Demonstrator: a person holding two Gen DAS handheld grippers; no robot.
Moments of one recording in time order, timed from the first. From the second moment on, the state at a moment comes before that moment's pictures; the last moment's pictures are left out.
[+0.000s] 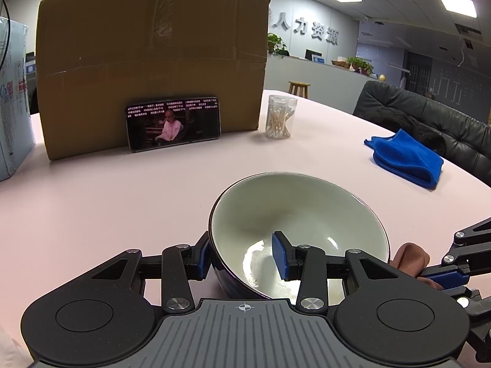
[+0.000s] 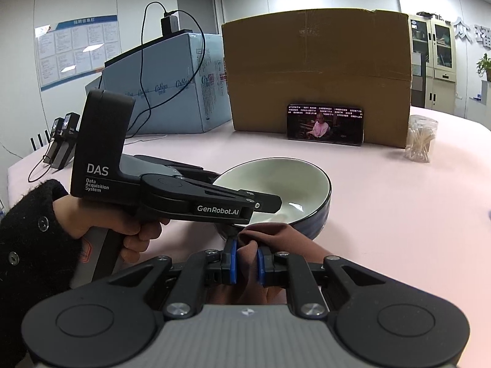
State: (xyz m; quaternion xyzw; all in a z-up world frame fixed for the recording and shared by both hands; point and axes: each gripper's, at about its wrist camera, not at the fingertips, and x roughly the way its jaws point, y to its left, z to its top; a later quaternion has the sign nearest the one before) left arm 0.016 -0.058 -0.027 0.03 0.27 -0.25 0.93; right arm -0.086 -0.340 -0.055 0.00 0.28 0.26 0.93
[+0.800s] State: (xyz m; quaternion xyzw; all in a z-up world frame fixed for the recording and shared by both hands) left arm 0.006 -0.065 -0.023 0.04 0.26 -0.25 0.93; right arm -0.085 -0.347 -0.055 -0.02 0.27 0.24 0.93
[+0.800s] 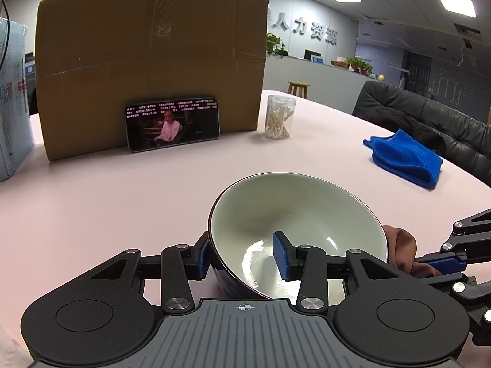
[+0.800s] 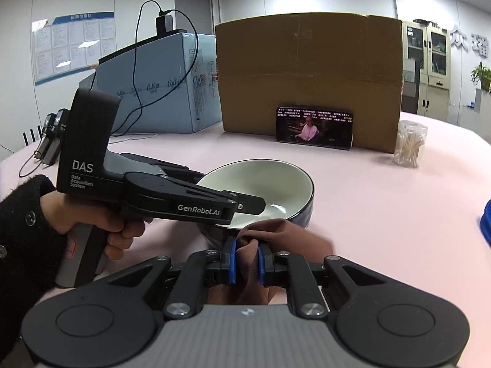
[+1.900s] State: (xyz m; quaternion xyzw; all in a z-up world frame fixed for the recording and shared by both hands) left arm 0.011 -0.051 -0.021 0.01 0.26 -0.24 0.94; right arm -0.075 -0.413 -0.053 0.10 0.27 0.28 0.92
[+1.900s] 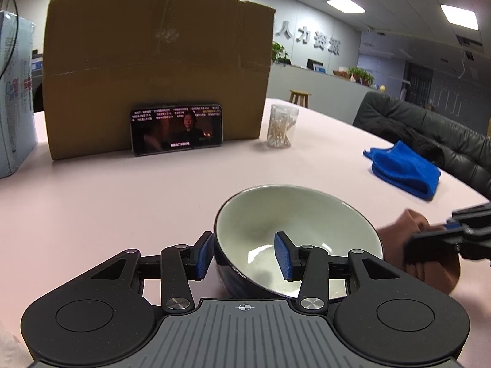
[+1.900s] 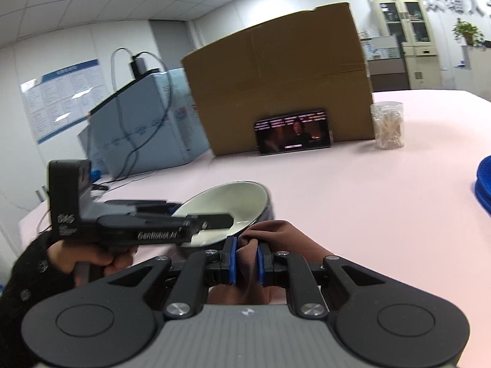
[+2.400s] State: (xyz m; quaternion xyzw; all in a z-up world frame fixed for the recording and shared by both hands) left arm 0.013 -0.045 -0.021 -0.01 0.26 -0.22 0.94; right arm -0.094 -0.396 -0.058 0.04 0.32 0.38 0.87
